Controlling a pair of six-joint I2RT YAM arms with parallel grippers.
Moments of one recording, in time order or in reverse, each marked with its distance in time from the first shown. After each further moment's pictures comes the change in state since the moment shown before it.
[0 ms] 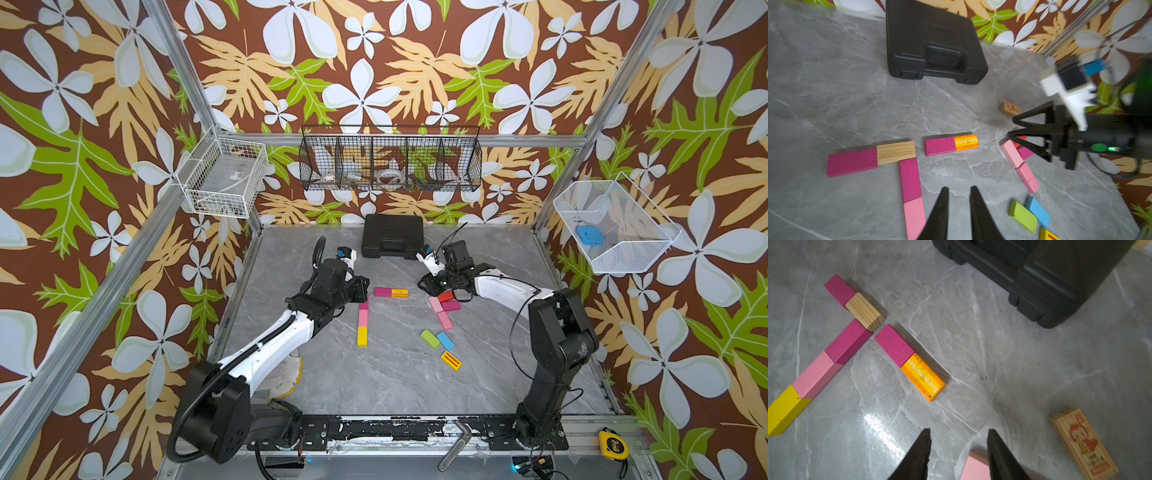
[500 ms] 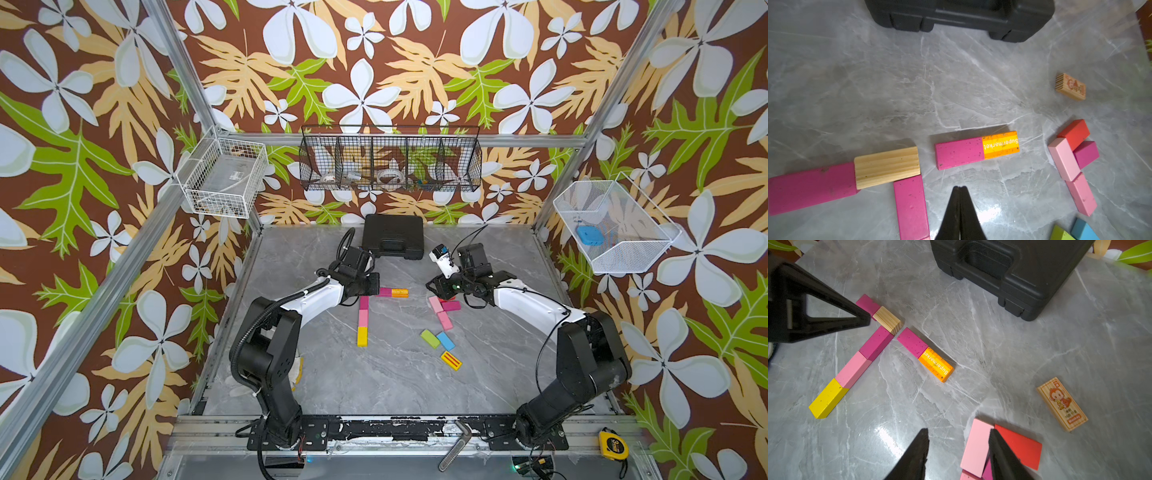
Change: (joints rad) left arm -0.006 0.403 0.266 -0.142 -0.010 0.034; right arm -0.015 -0.199 -0.134 -0.001 -0.025 0.039
